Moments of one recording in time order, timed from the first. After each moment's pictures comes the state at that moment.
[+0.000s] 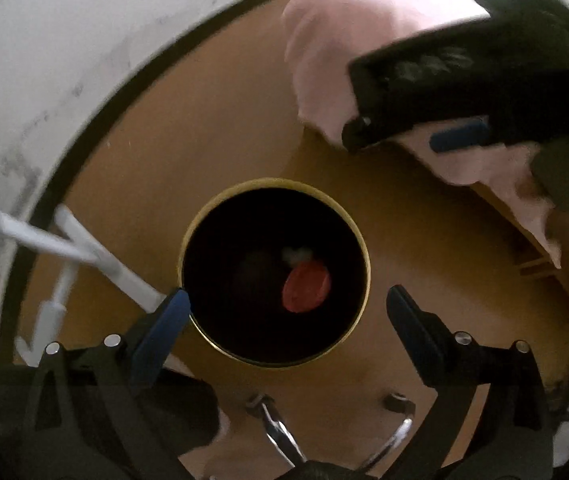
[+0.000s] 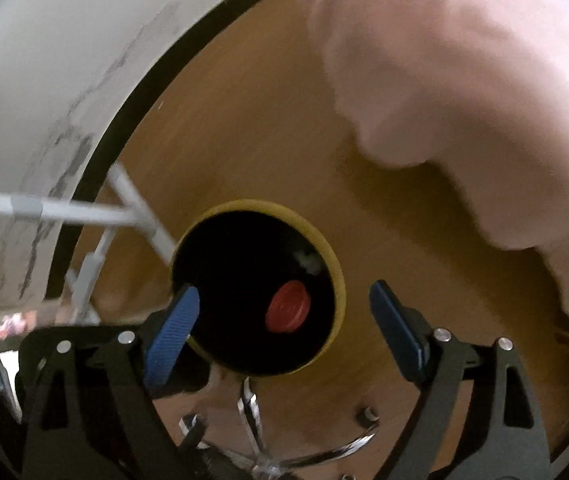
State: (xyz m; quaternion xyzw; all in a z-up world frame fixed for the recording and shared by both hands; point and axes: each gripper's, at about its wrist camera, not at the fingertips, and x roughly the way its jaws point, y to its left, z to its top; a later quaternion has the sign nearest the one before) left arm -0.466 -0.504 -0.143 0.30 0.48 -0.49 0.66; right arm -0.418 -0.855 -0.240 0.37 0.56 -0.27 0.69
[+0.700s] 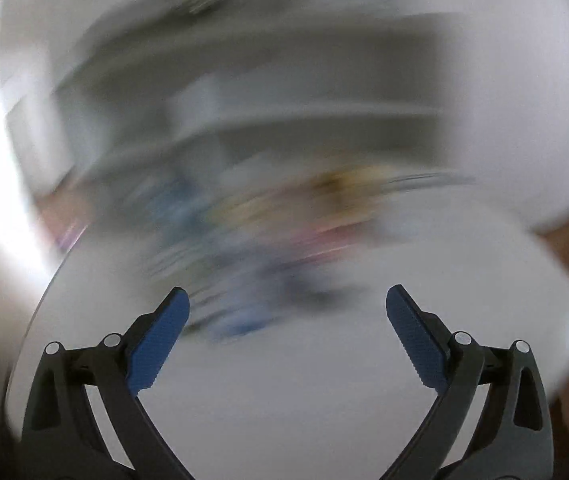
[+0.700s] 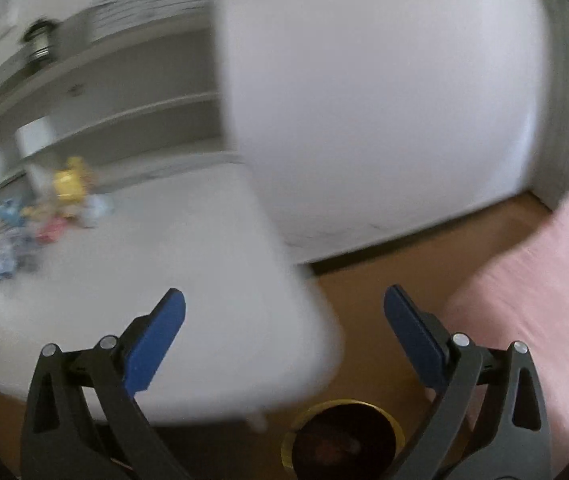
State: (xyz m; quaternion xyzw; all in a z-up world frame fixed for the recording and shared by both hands) left arm -0.392 -0.027 0.174 0.04 0.32 -0.04 0.95; right arm -0.332 -0.623 0.020 0.08 0.29 -0.15 0.94
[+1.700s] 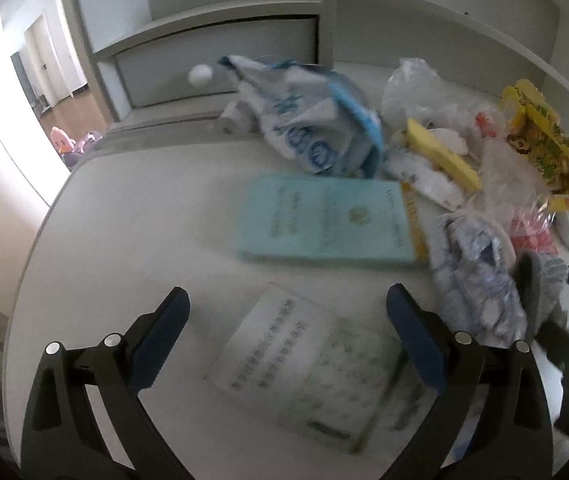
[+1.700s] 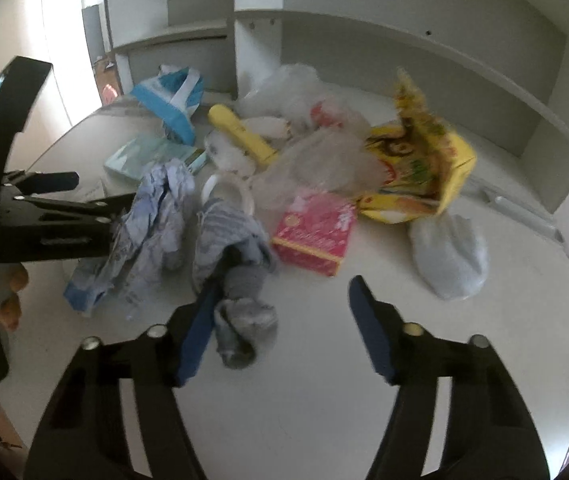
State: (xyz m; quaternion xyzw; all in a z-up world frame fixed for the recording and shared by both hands) left arm -0.144 0.026 0.102 0.02 0.46 -0.01 0.89; right arm -0.100 -0.353 -0.006 -0.08 0.42 0.13 0.90
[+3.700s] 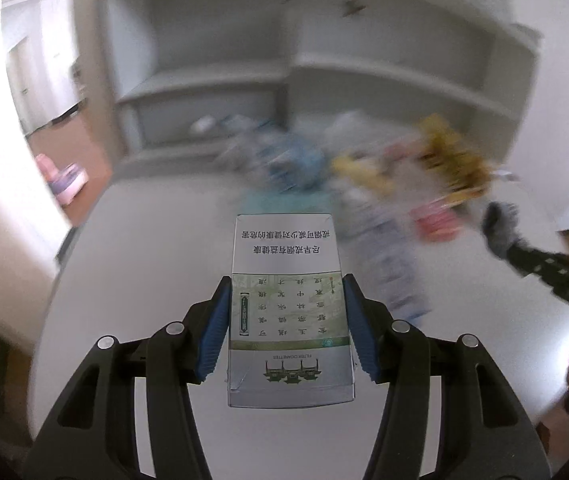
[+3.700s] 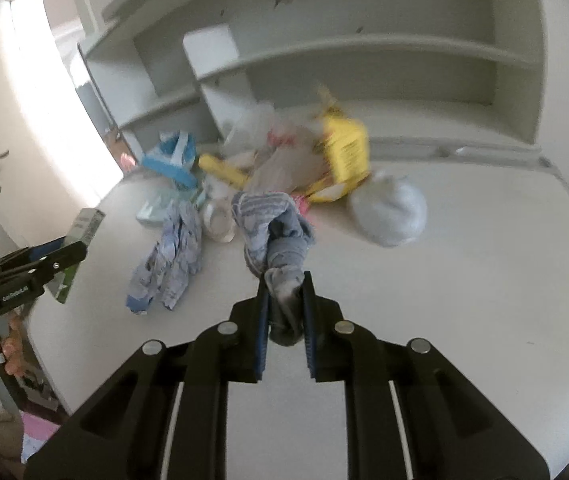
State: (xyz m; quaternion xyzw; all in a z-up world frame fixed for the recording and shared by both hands) left arm -0.169 0.004 0.072 0.02 0.38 -0.10 0.92; right arm -0.151 -0.440 0.033 0.08 0.38 0.16 0.91
